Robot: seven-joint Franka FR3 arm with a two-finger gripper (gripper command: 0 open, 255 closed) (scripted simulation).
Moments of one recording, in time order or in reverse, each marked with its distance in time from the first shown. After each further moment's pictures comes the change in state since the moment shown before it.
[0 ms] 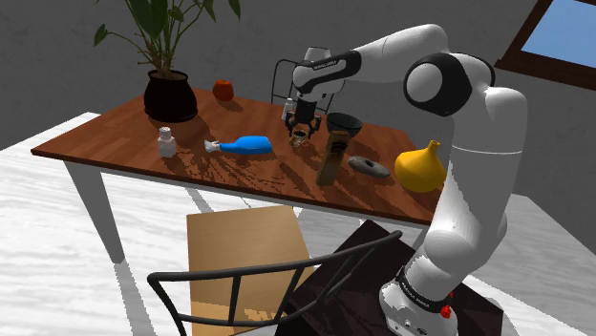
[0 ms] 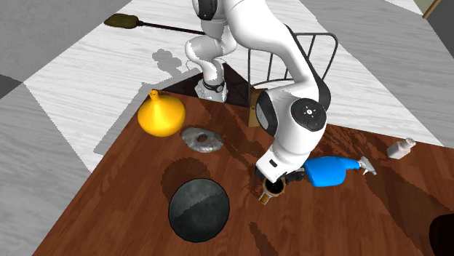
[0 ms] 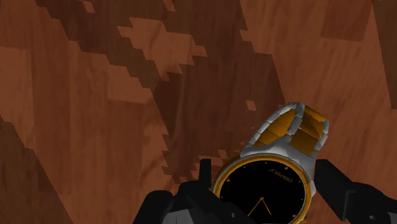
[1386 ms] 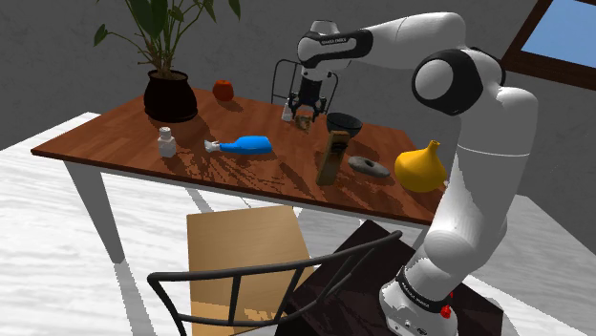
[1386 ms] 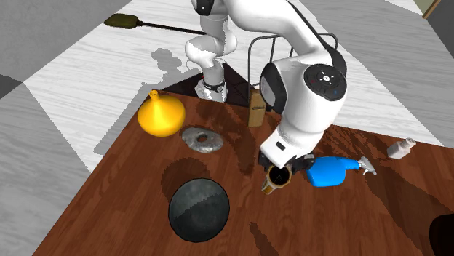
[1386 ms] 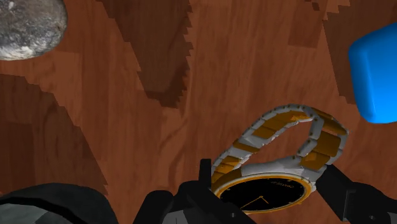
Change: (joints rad) arm 0.001 -0.052 -0.003 0.129 -0.007 -0.180 0.006
